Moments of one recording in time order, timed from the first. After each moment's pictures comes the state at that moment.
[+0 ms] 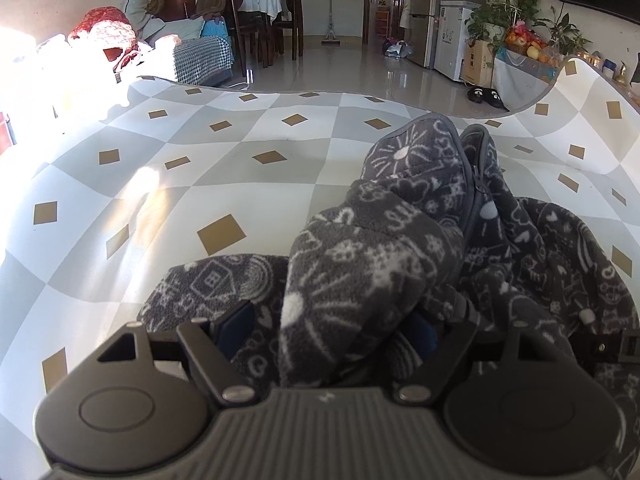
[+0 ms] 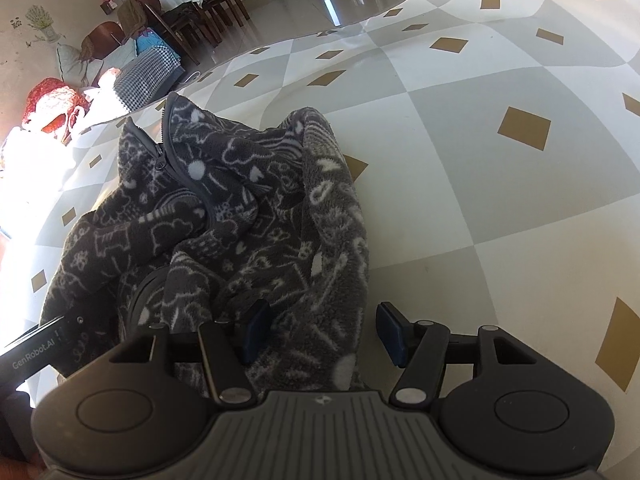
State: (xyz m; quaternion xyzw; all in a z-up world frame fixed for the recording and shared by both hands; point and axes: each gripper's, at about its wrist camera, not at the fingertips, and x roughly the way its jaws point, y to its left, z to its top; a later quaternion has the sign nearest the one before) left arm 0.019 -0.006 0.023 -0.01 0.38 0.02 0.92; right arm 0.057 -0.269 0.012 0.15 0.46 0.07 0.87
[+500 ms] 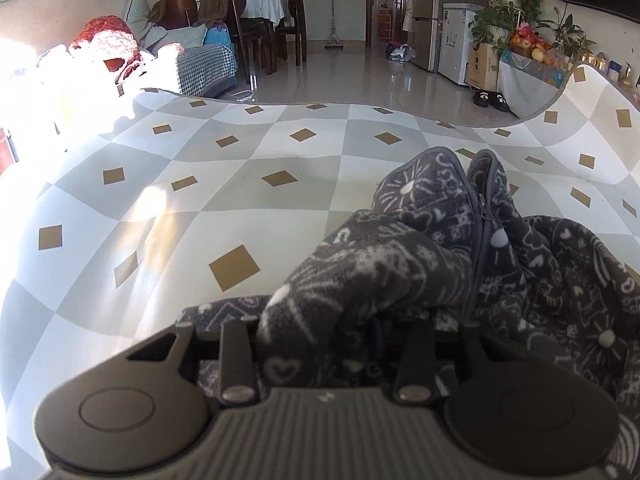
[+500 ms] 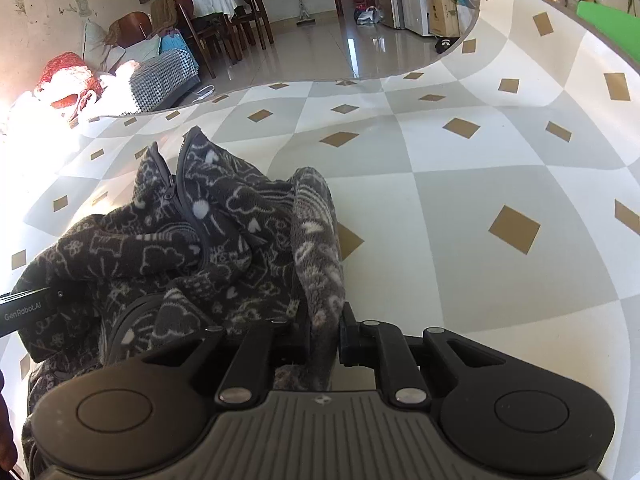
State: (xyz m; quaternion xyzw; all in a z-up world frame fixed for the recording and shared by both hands) left arm 0.043 0.006 0.044 0.01 0.37 0.03 0.93; right arm 0.069 -0.271 0.049 0.06 0.41 0.06 0.91
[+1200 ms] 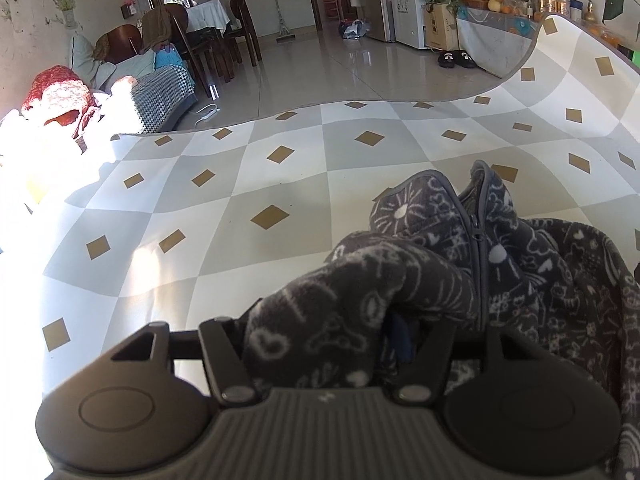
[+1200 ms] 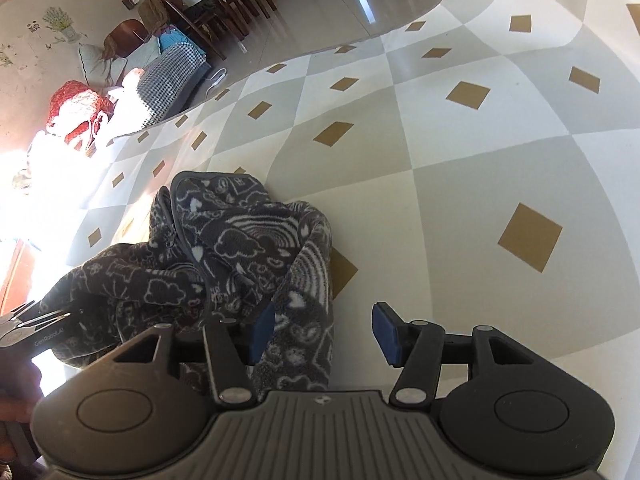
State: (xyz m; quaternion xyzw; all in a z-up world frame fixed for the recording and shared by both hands) left arm 0.101 0.008 0.069 0.10 0.40 -0.02 0.91; right arm 0.138 -0.323 0.047 0.18 0.49 0.13 0.84
